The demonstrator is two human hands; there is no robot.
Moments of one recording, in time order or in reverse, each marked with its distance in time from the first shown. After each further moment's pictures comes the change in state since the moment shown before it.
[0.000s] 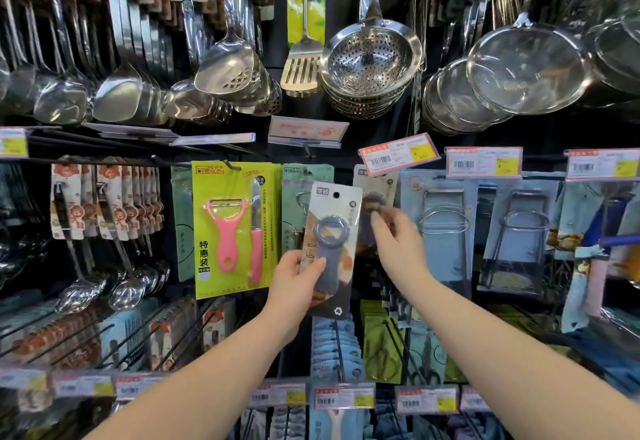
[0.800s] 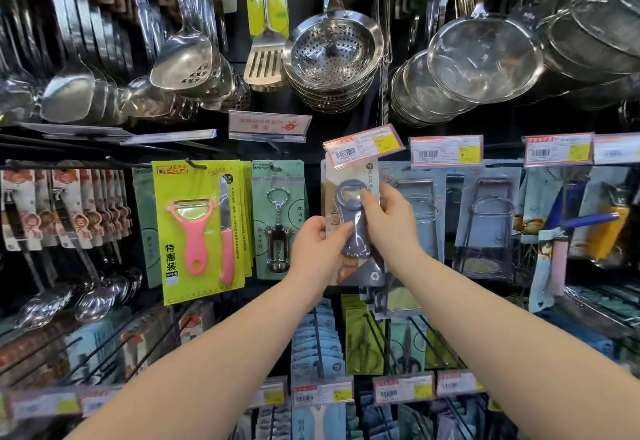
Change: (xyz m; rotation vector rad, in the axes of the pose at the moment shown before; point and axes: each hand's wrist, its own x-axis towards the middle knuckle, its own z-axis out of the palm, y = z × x) left_hand 0.000 0.039 0.072 -0.056 -0.195 0.015; right_hand 0.009 -0.014 -0.029 0.167 0.059 -0.096
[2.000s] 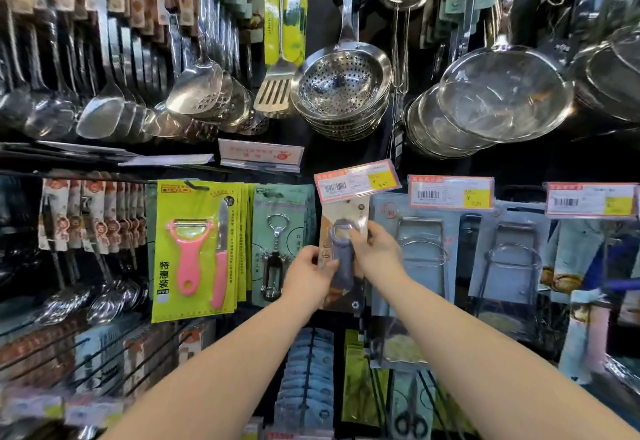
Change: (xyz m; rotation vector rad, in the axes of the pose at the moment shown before) left_hand 0.045 -0.022 0.011 0.397 0.236 -0.065; right_hand 0.058 0.056 0.017 -0.301 -0.176 0.198
